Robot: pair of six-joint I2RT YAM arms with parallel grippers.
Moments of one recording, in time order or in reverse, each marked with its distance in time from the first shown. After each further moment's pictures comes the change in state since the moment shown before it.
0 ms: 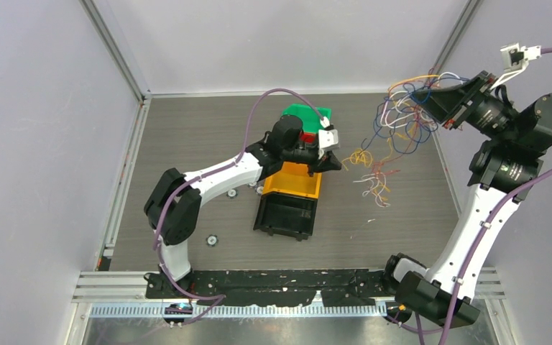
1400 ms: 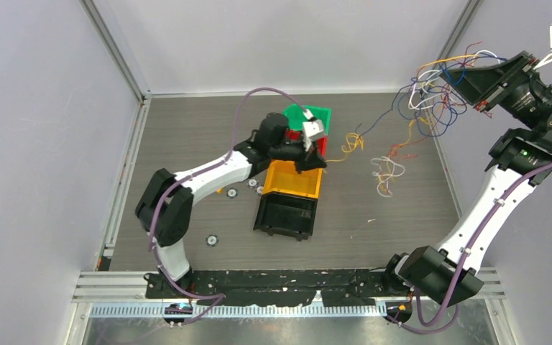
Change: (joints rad) left arm 0.047 -0.019 -0.046 -0.010 -0.030 -0.167; right arm -0.161 0.129 0.050 0.664 -0.068 0.601
